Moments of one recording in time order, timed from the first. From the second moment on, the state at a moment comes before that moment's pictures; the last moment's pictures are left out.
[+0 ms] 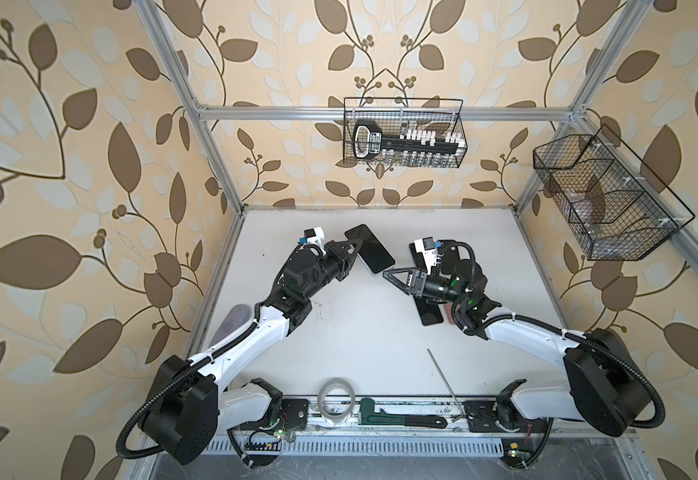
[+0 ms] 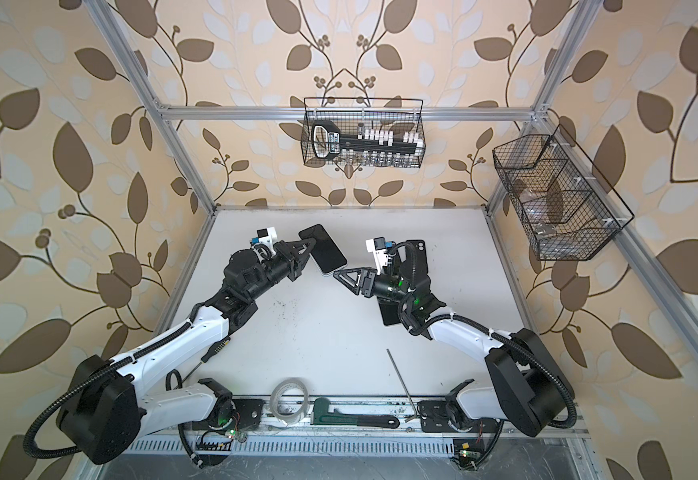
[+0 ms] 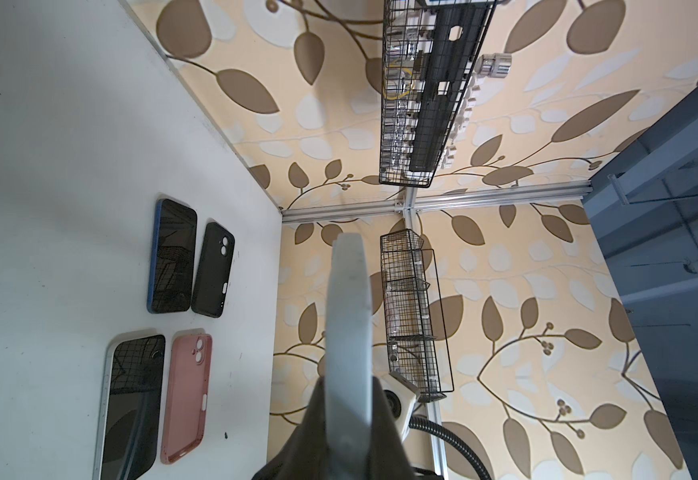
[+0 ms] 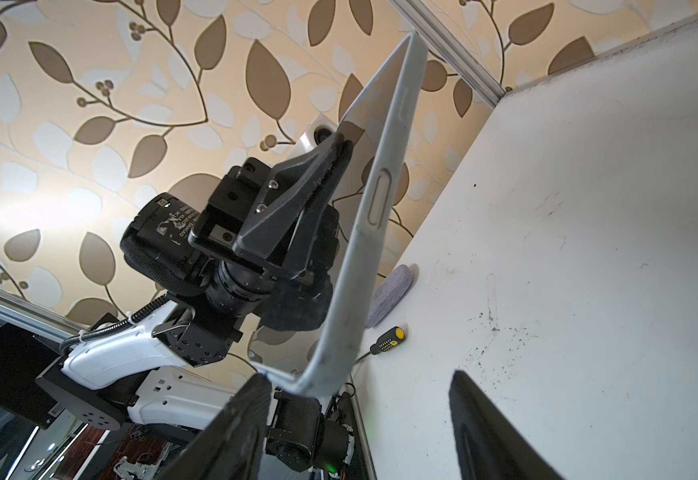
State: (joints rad) left arm -0.47 1.18 0.72 0.46 0.25 -1.45; right arm 0.53 1.36 0.64 0.73 -0.65 0.91
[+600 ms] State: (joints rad) left arm -0.47 1.18 0.71 0.47 0.18 -1.46; right arm 0.52 1.49 0.64 0.93 -0.68 1.00
